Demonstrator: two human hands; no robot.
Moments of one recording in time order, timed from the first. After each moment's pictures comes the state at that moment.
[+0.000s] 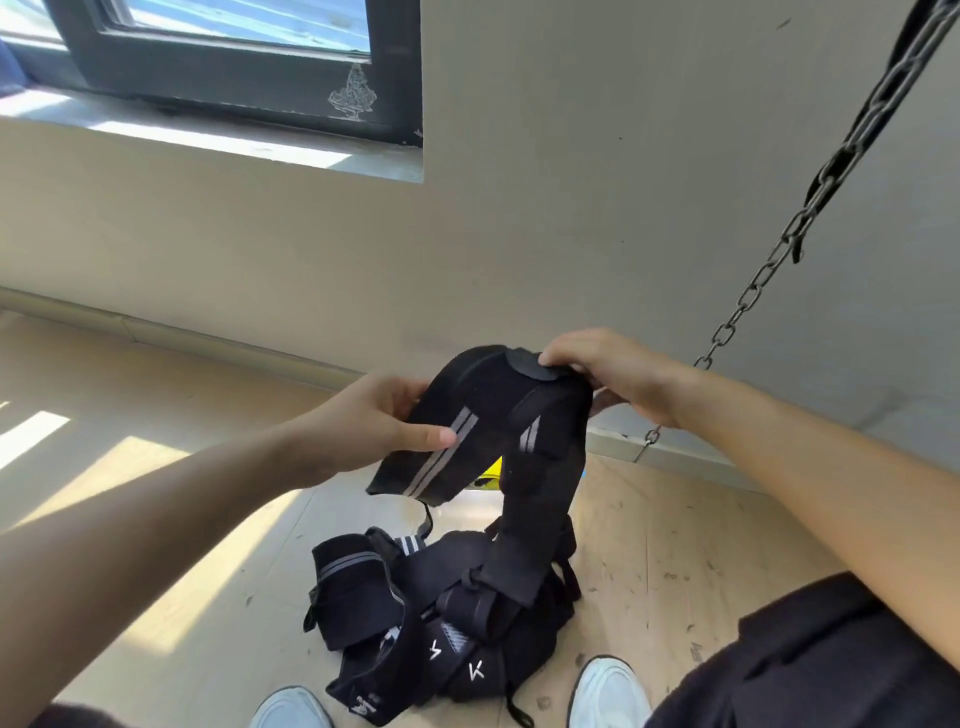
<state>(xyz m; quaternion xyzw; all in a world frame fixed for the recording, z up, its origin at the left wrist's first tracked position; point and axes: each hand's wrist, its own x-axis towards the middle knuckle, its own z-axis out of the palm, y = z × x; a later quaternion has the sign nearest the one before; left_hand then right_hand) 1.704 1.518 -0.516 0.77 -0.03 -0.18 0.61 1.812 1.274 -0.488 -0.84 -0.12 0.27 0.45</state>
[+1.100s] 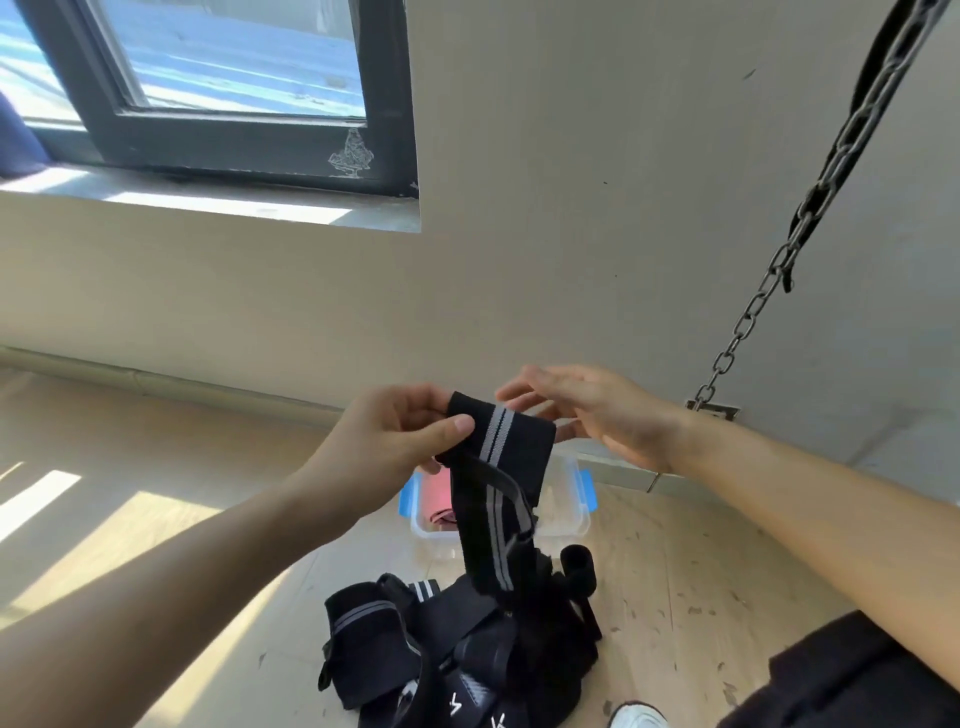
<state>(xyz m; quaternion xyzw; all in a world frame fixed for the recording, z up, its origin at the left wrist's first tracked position) 1.698 1.500 -0.487 0.78 0.00 -0.01 0.63 1.798 1.282 -0.483 -0.79 -0.20 0.28 0.51</state>
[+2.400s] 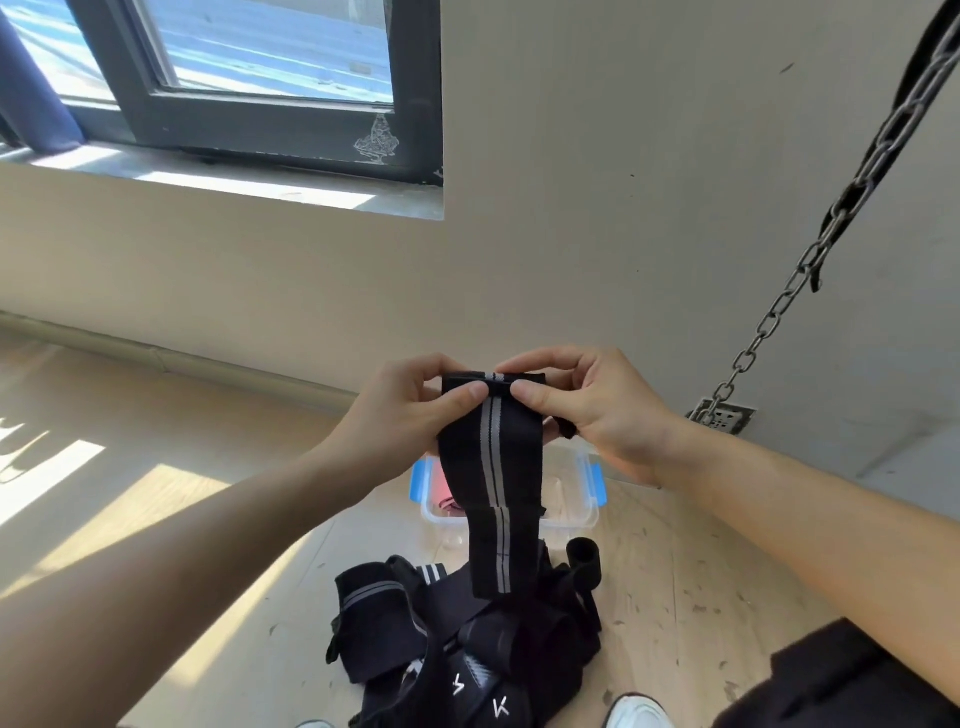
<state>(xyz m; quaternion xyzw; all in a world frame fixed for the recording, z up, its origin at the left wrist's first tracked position) 1.702 1.499 -0.484 0.78 0.05 0.01 0.62 1.772 1.300 -0.482 -0.70 -0.21 0.22 0.65</state>
